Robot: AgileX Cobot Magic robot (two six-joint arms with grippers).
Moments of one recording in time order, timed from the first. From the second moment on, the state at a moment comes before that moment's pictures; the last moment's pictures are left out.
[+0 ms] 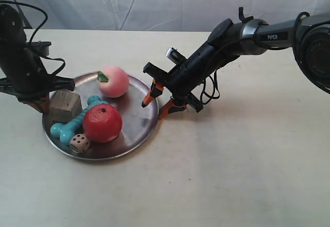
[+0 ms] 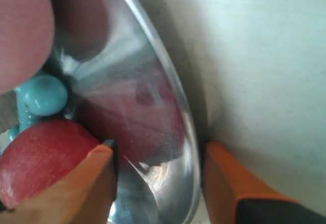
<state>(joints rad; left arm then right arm) -0.13 1.94 -1.22 -0.04 0.84 -0.15 0.27 2.38 -1.64 0.93 1.02 -0.12</state>
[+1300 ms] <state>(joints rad) -0.13 1.75 -1.22 0.24 0.84 -0.30 0.27 2.21 -1.64 0.44 0.99 -0.05</state>
